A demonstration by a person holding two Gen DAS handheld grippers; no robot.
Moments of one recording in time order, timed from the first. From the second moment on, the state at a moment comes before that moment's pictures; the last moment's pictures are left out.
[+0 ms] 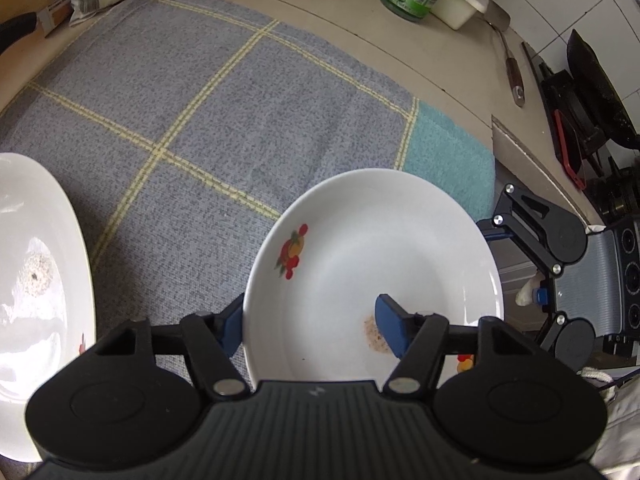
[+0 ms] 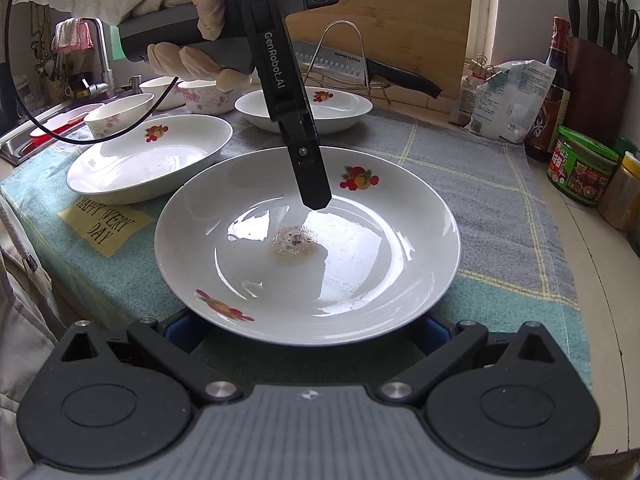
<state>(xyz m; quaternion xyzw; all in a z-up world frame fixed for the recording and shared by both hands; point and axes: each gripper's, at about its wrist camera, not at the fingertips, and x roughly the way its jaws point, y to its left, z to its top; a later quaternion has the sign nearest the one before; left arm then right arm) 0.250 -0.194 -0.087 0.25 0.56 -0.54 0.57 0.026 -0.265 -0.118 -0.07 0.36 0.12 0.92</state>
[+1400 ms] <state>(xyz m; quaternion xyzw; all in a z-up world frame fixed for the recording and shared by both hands) 0.263 -0.209 -0.067 0.25 0.53 -0.55 0.60 0.047 -0.285 -0.101 -0.08 0.38 0.12 0.92</state>
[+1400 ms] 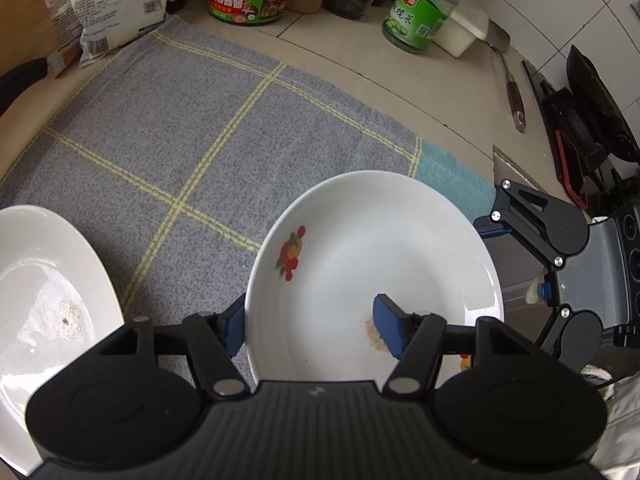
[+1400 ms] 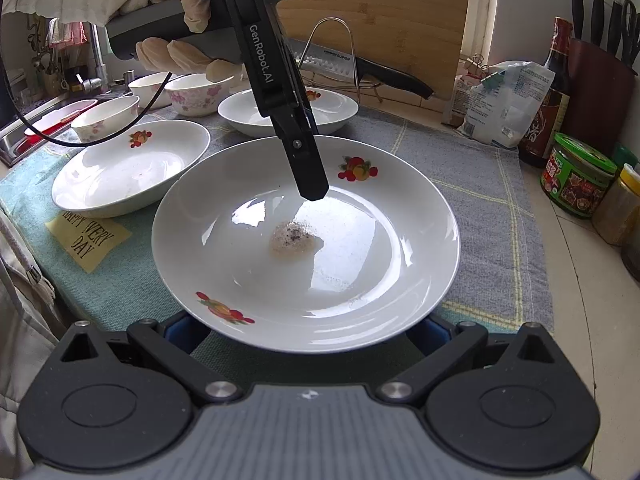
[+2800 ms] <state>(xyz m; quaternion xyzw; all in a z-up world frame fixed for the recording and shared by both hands) 0.330 -0.300 -0.088 0.24 0.49 -0.54 0.64 0.124 -0.378 -0.111 -0.09 0.39 0.10 0.91</state>
